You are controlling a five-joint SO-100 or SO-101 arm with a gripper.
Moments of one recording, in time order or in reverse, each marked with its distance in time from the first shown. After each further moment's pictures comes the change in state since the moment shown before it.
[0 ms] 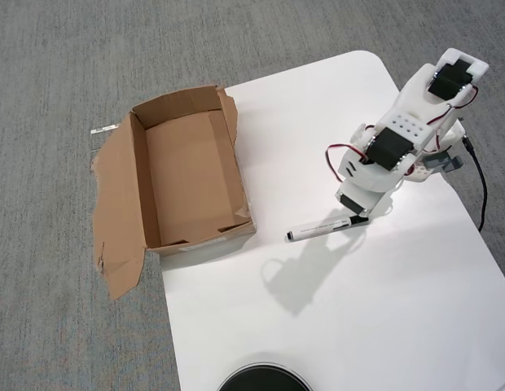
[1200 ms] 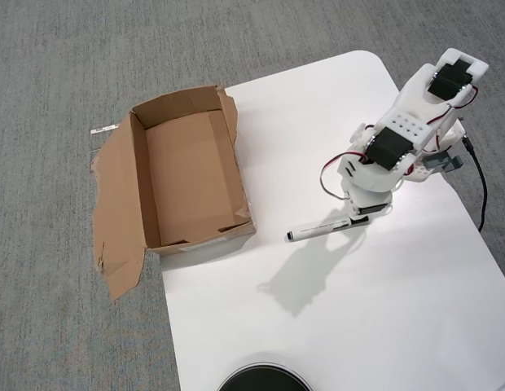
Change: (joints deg) arm 0.0 -0.4 -0.4 -0.2 -52.8
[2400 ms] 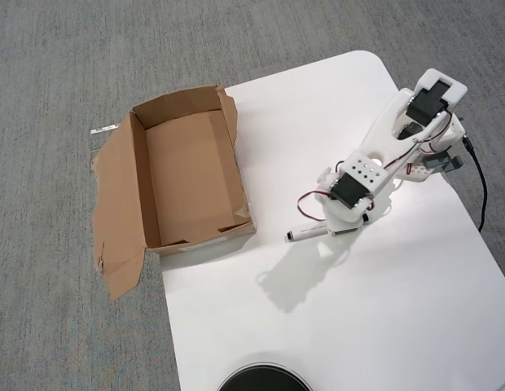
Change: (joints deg) arm 3.0 -19.2 -0.5 -7.4 -0.6
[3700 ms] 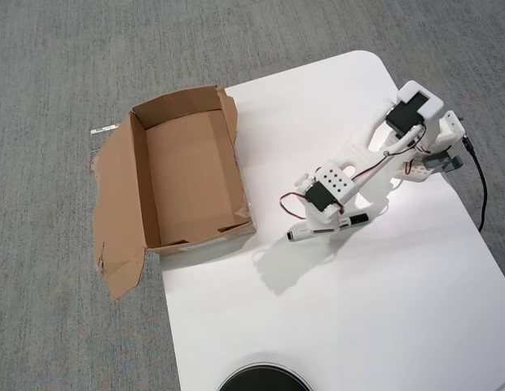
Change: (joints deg) arm 5.9 -12.4 -0.1 -7.6 0.3
